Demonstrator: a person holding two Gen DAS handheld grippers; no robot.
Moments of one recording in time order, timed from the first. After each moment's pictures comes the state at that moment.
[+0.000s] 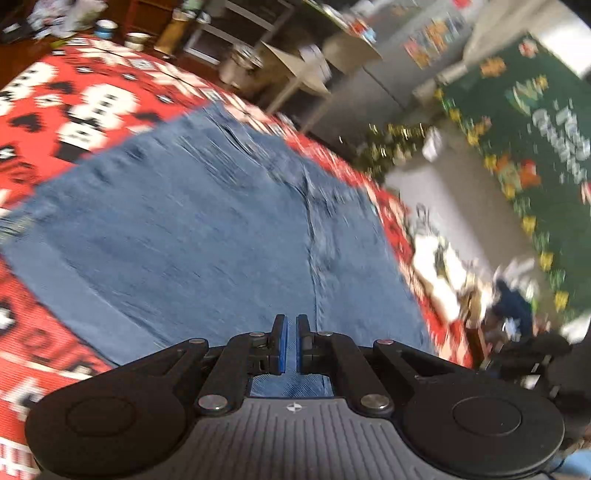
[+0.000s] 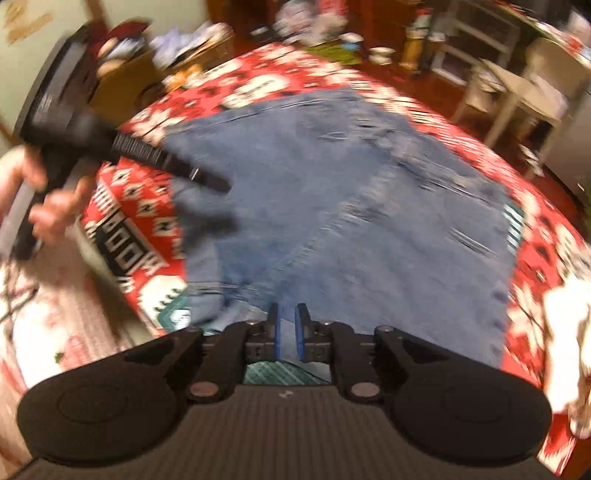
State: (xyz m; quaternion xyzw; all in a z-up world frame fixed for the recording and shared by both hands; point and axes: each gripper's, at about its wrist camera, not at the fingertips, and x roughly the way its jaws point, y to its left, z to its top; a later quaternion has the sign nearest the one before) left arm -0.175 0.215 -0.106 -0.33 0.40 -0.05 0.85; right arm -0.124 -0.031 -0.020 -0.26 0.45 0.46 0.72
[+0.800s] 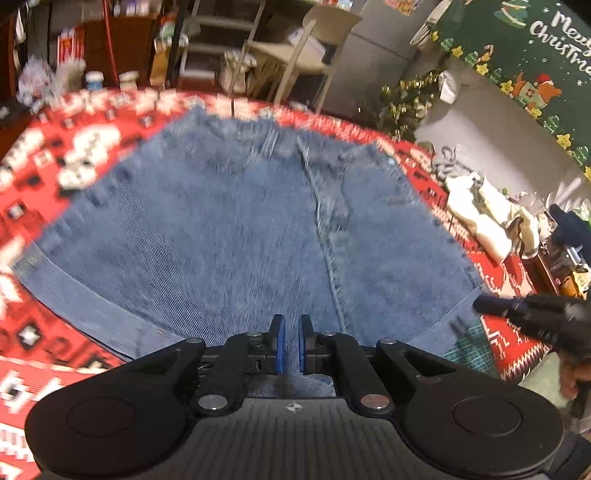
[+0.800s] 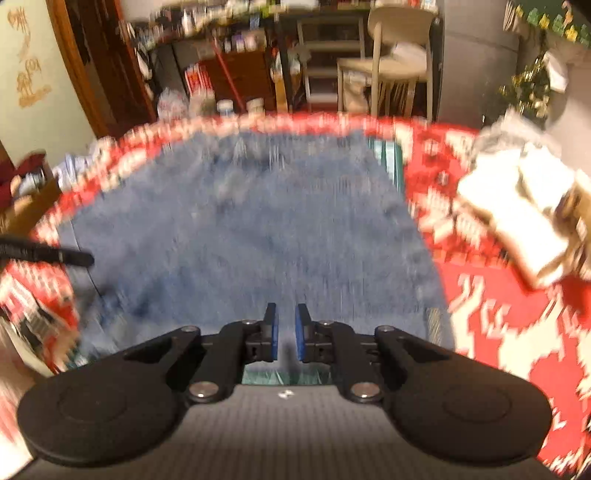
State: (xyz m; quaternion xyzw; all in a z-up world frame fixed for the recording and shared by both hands) left arm -0.189 0.164 -0.069 -0.17 0.42 0.02 0.89; right arm -0.089 -0.150 -0.056 -0.08 0.39 0.35 0.85
